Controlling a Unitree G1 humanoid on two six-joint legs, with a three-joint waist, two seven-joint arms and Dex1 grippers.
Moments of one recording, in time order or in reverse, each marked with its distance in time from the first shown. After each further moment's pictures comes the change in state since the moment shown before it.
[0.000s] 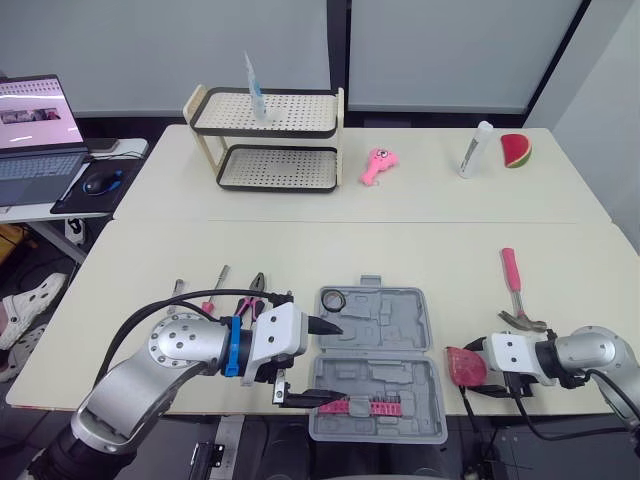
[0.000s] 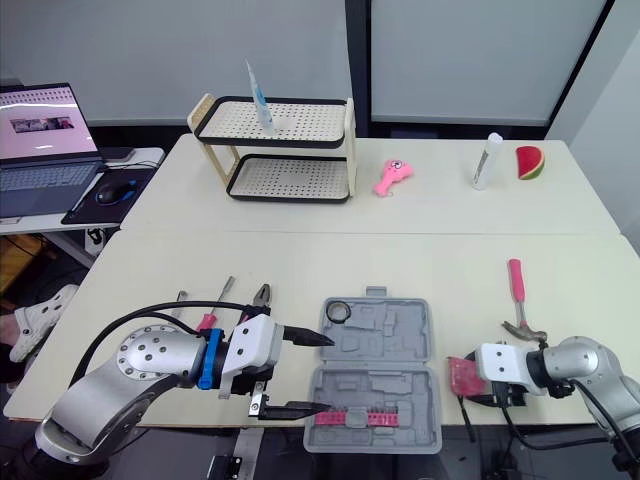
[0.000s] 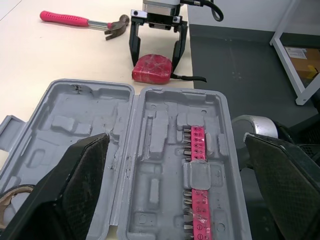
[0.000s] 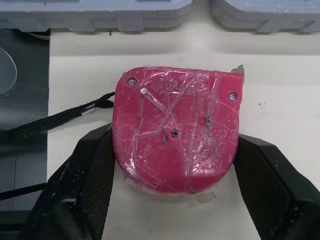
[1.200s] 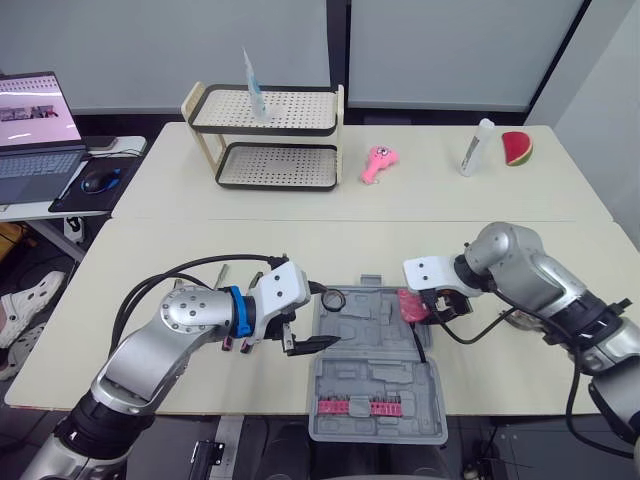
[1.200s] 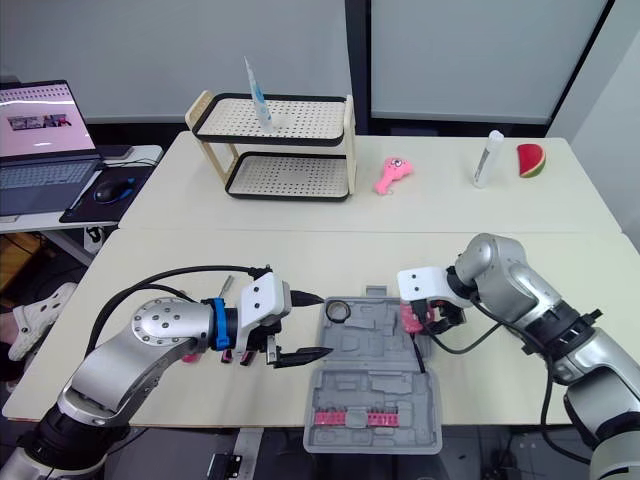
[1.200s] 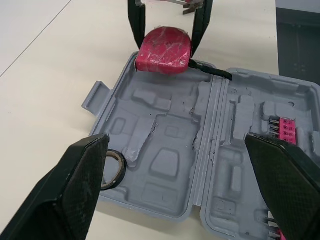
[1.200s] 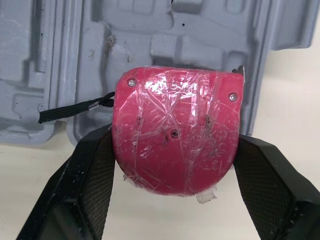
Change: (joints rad) left arm -0.155 -0.061 -0.024 0.125 0.090 0.122 0.135; right arm -0.738 0.193 0.446 -0.037 -0.232 0.641 0.231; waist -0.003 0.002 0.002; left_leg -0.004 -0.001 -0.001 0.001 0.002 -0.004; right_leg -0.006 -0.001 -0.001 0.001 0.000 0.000
